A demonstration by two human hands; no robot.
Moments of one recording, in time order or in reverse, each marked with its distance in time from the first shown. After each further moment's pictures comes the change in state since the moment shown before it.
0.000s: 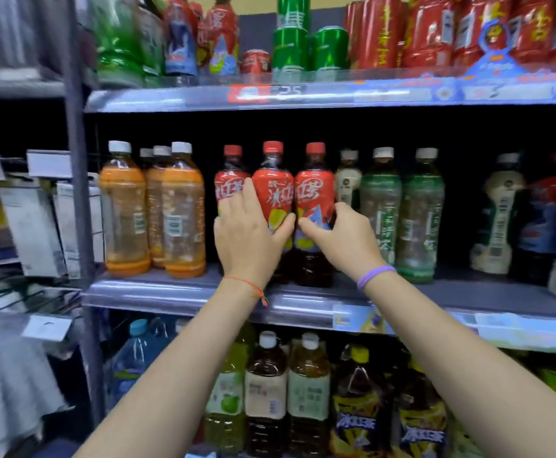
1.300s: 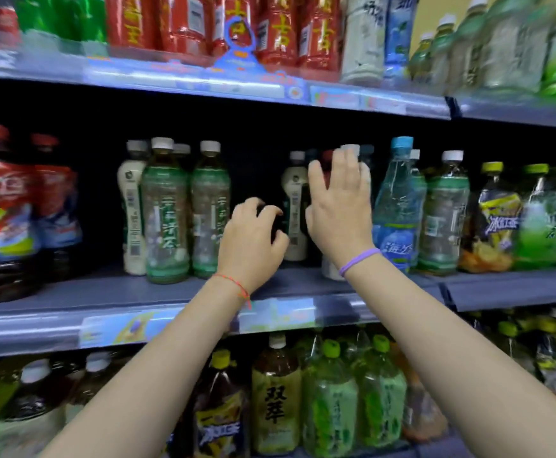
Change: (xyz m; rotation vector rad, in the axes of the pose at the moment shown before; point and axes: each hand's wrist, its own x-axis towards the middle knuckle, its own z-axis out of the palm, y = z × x) left_hand -0.067 0.277 0.081 -0.454 -0.346 0.343; right_hand 0.015 0.184 -0.235 -1.174 0.405 -0.251
